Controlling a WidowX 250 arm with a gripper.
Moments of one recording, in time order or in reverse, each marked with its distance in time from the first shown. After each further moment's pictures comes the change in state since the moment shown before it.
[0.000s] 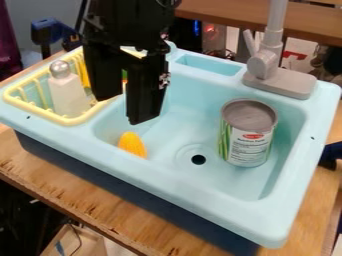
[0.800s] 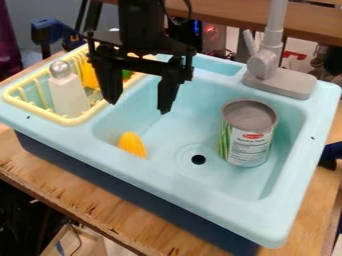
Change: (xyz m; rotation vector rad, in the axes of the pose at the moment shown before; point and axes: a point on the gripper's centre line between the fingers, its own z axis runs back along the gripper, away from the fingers) arm 0.035 0.030 -0.020 0.103 -0.120 0.637
